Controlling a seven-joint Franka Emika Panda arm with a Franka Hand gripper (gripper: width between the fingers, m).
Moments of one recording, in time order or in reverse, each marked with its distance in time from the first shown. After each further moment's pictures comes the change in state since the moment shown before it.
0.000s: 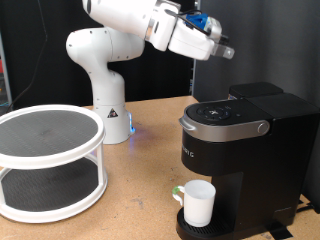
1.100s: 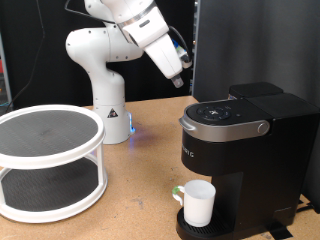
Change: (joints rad) arm -0.123 -0.032 0.010 0.026 -0.915 -0.164 0.205
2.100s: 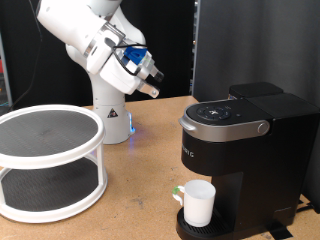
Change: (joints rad) arm -0.002 -0.052 -0.171 -0.191 0.470 0.153 -0.172
